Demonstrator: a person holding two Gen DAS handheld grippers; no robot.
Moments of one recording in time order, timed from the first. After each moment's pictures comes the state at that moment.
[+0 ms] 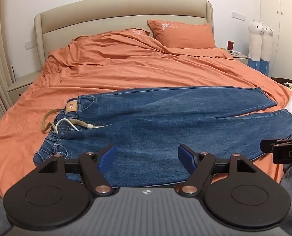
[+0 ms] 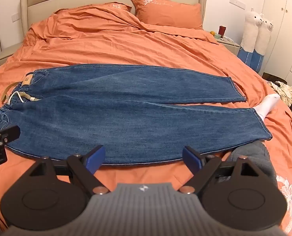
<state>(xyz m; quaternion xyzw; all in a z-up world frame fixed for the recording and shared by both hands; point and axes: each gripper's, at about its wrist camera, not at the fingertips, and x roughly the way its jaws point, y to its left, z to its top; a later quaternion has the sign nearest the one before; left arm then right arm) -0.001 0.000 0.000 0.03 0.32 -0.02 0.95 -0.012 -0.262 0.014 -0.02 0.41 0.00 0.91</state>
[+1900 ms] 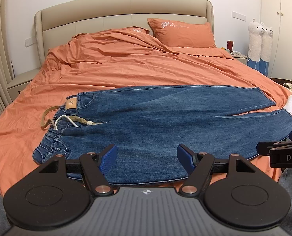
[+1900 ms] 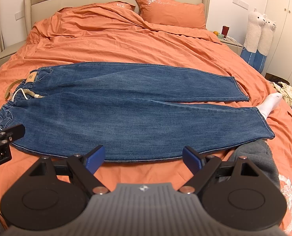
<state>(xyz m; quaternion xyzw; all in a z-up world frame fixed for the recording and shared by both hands) 0.000 0.003 -0.002 0.02 0.33 -0.01 0.95 -0.014 -0.259 0.013 -0.02 0.41 0.01 0.91</state>
